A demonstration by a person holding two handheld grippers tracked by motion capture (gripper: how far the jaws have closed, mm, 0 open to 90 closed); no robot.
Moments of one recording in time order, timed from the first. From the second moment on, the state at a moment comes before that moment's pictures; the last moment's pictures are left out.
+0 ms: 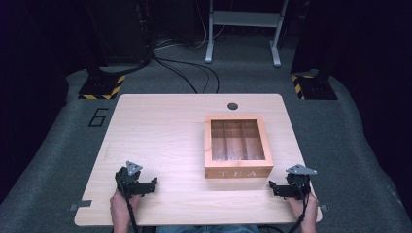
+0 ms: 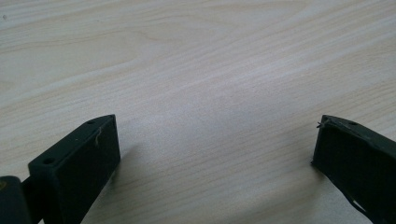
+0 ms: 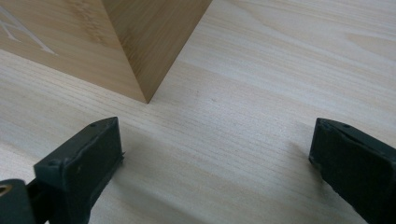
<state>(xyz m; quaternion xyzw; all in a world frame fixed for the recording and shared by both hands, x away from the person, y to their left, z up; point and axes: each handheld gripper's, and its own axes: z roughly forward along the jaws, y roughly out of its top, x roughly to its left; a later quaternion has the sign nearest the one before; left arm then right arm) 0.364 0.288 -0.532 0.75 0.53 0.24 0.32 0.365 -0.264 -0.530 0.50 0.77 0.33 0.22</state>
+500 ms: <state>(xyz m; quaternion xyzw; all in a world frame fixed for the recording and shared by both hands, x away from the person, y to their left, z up) 0.364 0.288 -0.532 0.75 0.53 0.24 0.31 0.364 -0.264 -0.530 0.50 0.77 0.33 0.22</state>
